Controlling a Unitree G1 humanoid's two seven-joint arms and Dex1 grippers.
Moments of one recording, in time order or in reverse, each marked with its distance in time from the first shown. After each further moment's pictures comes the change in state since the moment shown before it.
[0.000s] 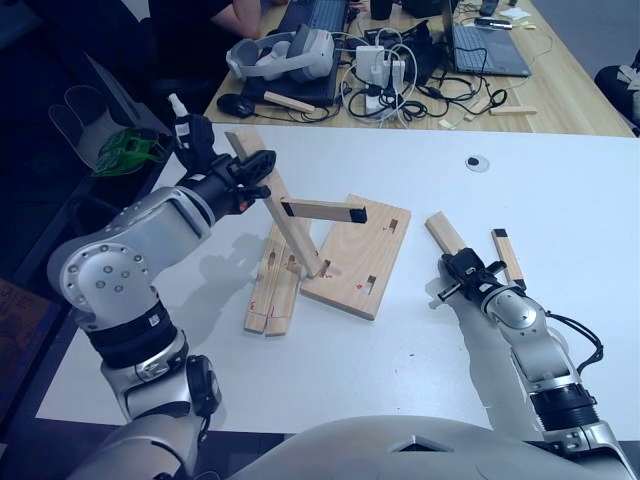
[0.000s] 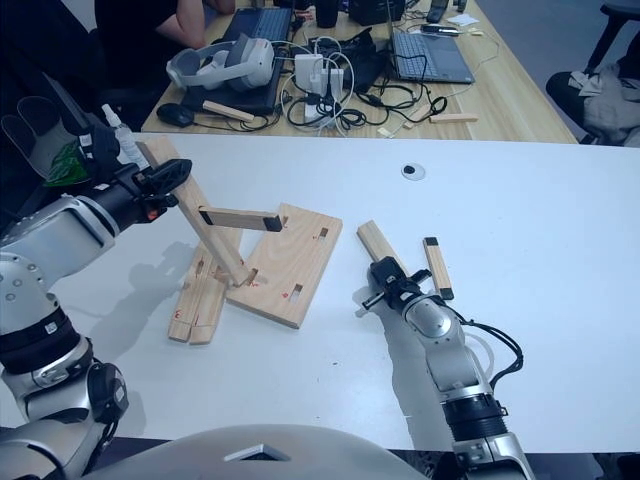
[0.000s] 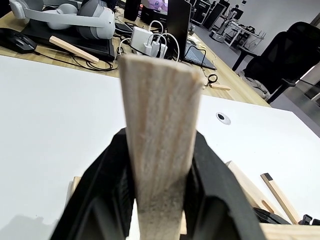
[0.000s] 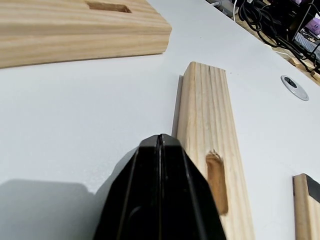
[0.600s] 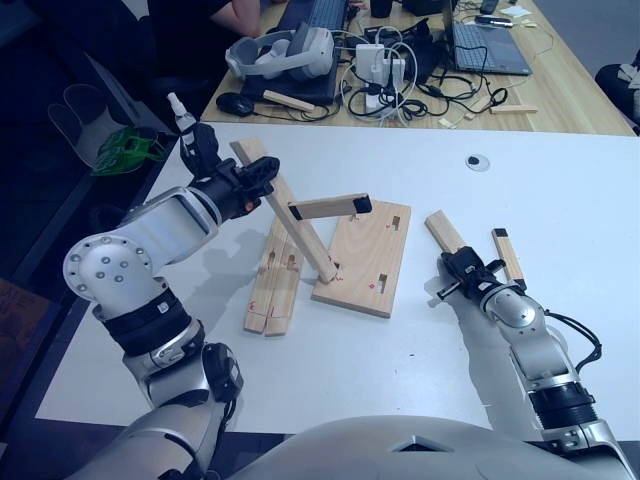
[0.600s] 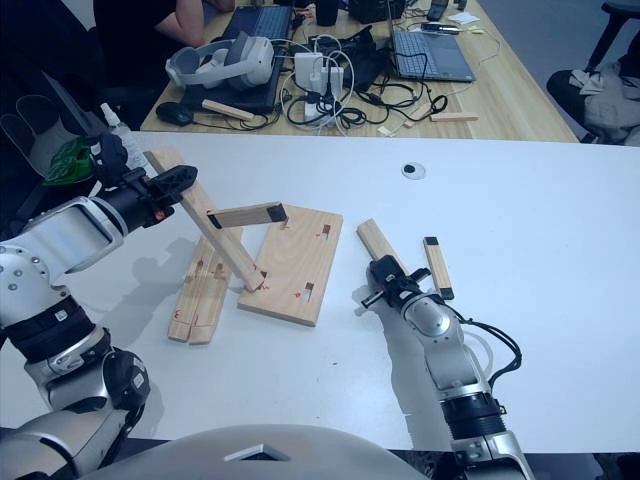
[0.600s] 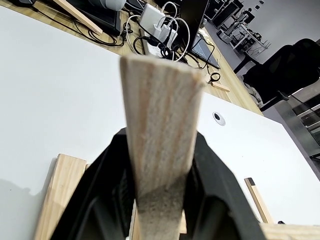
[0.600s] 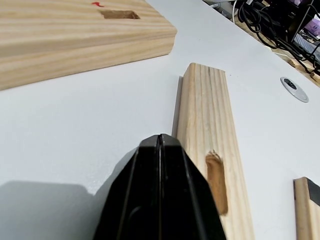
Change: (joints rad) left arm -0.067 -0.084 0.108 0.099 -0.097 0.100 0.131; right arm -0.006 0.006 0.000 0.005 0.000 -0.006 -0.005
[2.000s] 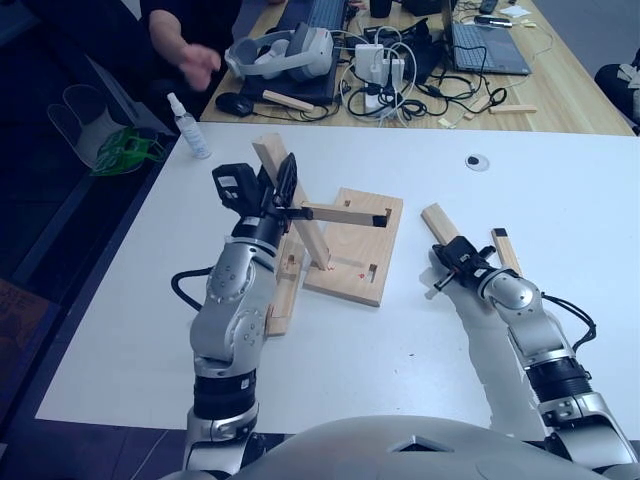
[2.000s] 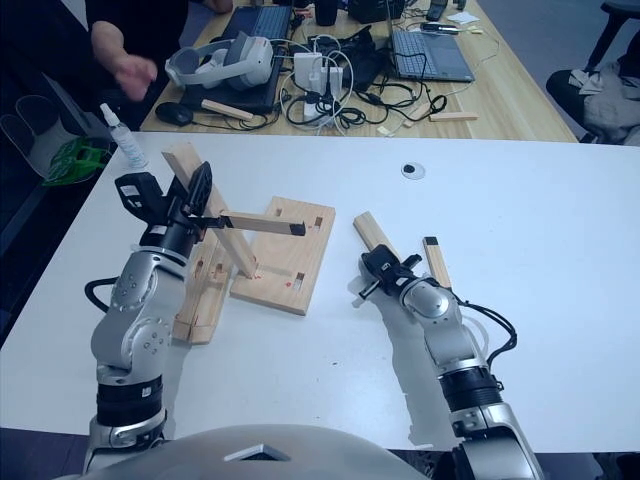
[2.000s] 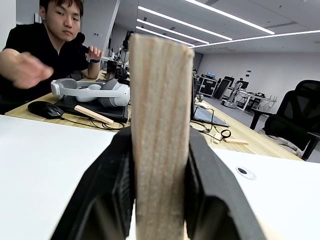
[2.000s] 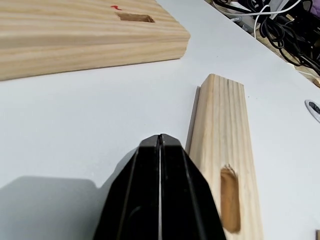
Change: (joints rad) left arm 0.438 -0.186 -0.559 -0.121 0.766 -1.086 -0.312; right arm -0.144 -0.014 0.009 0.183 0.020 -0.106 0.126
